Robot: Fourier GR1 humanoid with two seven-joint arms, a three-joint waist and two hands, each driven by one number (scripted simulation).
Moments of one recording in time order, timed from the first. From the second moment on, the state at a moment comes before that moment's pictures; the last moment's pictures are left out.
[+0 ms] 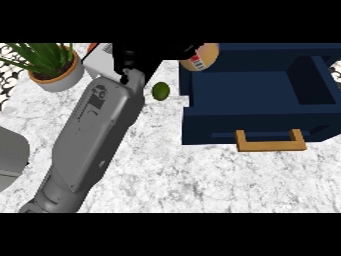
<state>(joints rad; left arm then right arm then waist) -0.97 0.00 -0.09 -1.13 0.26 0.48 0.17 0.44 -0.03 -0.68 -2.29 -0.56 0.45 0.26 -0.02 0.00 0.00</state>
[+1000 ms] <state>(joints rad) -1.32 0.00 -0.28 -0.70 0.58 0.63 0.00 0.39 -0.03 -0.68 -2.28 -0.54 0.46 0.28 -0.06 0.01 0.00</state>
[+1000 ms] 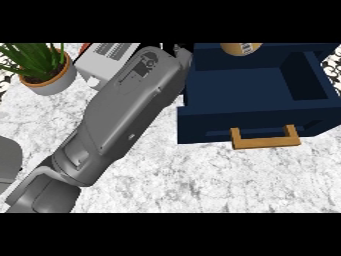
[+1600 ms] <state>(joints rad) -1.40 0.00 -0.43 -0.56 0.77 0.69 -0.05 0.35 -0.03 -0.66 -2.27 -0.53 0.46 0.29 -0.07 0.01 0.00</state>
